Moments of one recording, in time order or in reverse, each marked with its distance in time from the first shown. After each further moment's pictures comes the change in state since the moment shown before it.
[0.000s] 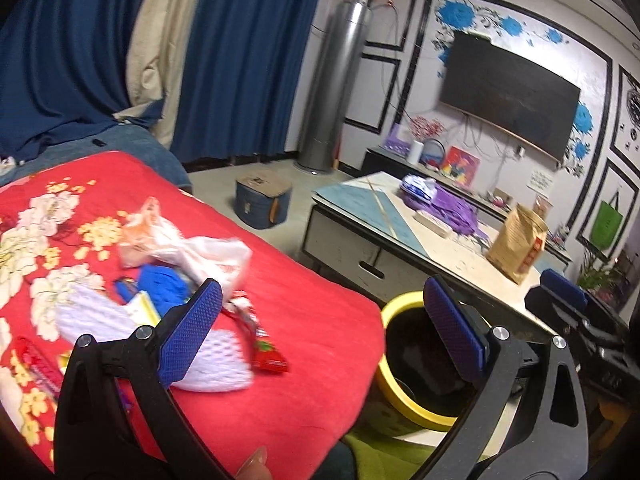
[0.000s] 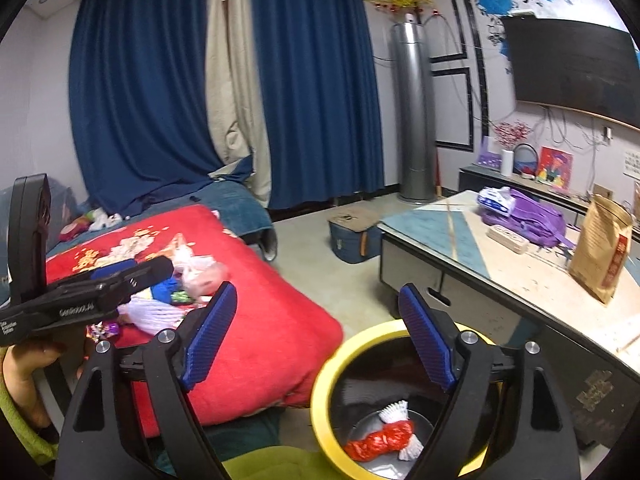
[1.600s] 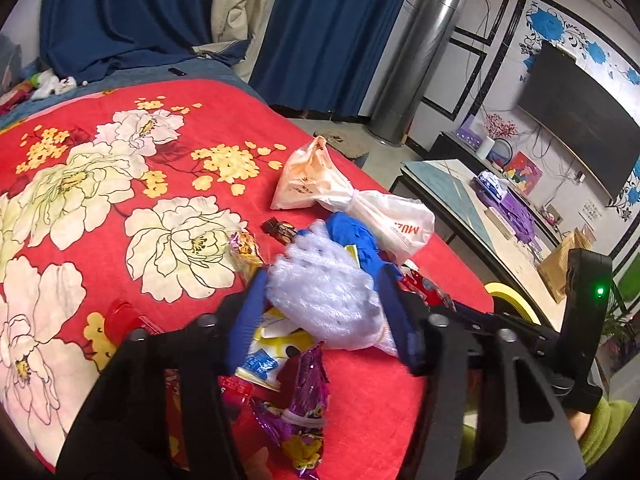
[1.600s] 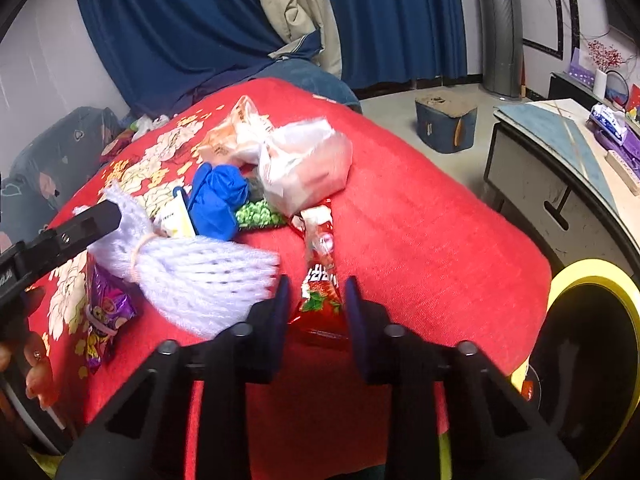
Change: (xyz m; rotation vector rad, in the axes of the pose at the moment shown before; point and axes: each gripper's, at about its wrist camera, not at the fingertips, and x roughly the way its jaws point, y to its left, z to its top) left arm -0.015 0.134 -0.014 -0.207 0.160 0.160; right arm 0.183 0.122 -0.038 -0.005 0.464 0.245
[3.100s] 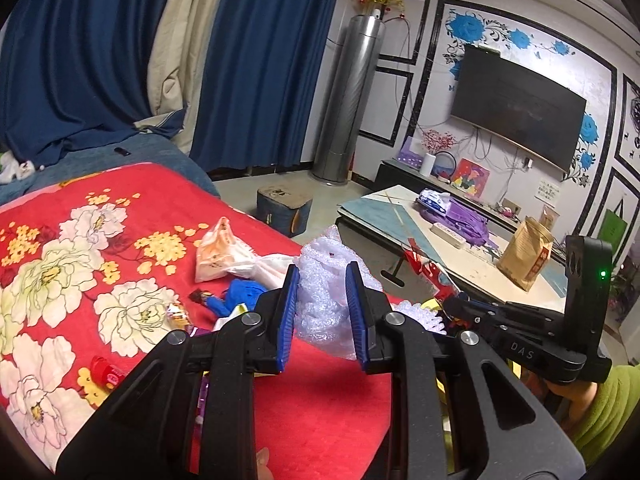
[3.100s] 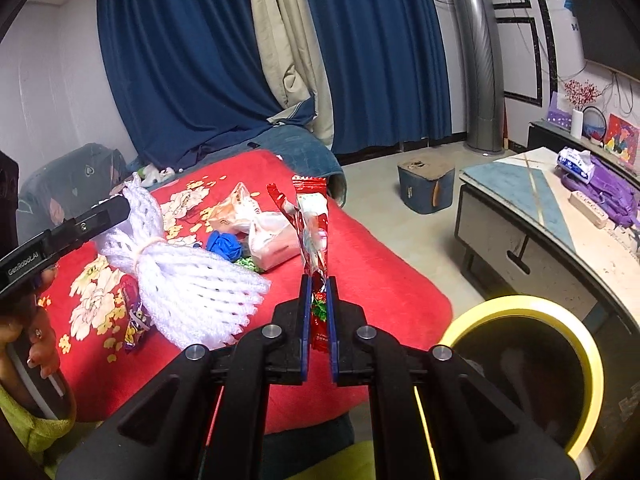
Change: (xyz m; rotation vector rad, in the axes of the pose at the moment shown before) left arm -0.053 -0.076 0.007 0.204 -0.185 -0.141; right arm -0.126 -0.037 -0.009 -0.032 -0.243 -0.027
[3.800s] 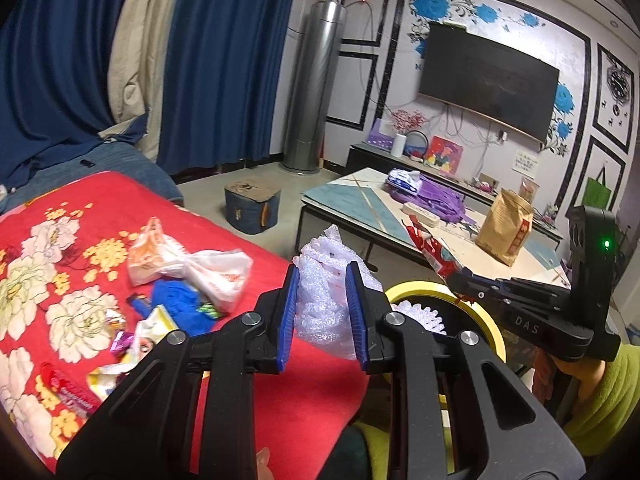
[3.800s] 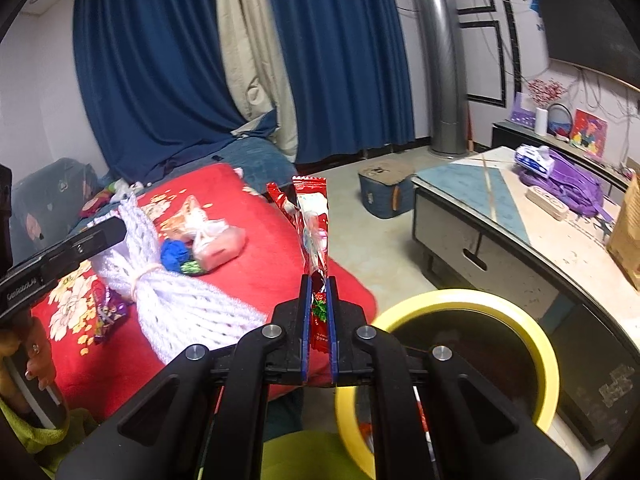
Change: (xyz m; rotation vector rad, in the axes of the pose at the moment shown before) left arm 0.035 -0.061 -0.009 0.096 0.043 -0.081; right arm -0.037 -0.056 -0.010 0.056 -0.038 -0.116
